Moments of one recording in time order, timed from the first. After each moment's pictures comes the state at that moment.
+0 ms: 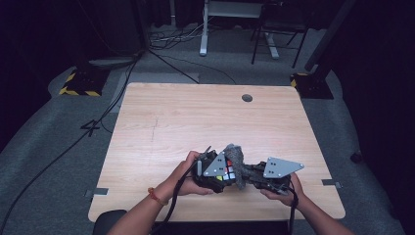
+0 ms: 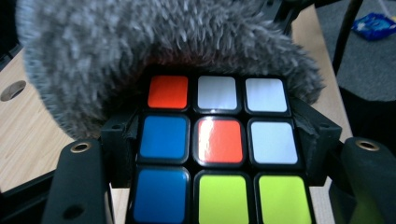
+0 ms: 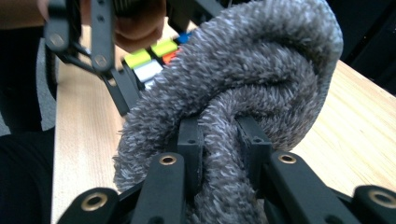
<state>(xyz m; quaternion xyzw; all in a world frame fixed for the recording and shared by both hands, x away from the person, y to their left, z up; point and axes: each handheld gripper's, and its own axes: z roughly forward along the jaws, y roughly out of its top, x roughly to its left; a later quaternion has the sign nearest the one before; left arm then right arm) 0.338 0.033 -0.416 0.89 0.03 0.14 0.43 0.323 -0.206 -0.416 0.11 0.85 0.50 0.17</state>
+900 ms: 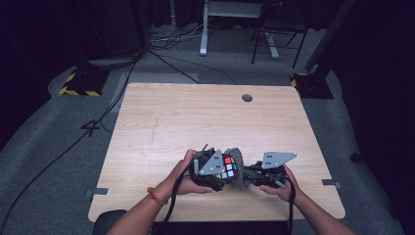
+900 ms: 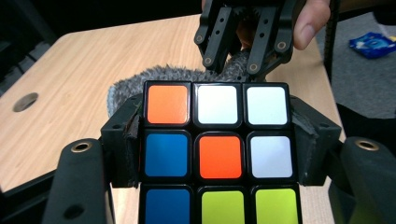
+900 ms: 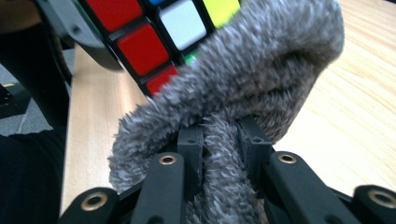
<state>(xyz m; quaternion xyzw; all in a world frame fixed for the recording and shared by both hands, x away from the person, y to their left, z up) 0.338 0.042 -0.407 0.87 0.04 0.14 0.47 0.354 -0.213 -0.448 0.14 0.85 0.50 0.06</state>
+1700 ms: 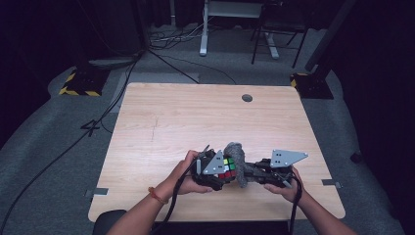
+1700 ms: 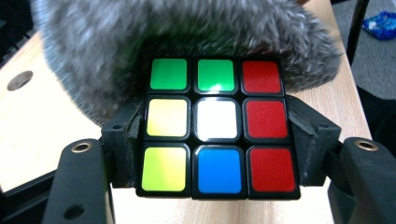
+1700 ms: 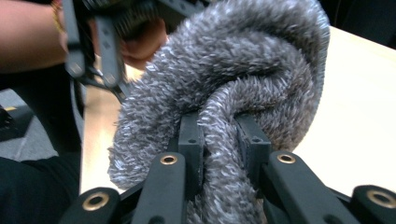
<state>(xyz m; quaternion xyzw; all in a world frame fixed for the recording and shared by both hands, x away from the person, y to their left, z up) 0.344 0.037 -0.419 0.89 0.05 0.15 0.43 0.347 -0.222 -0.428 0.14 0.83 0.53 0.08</state>
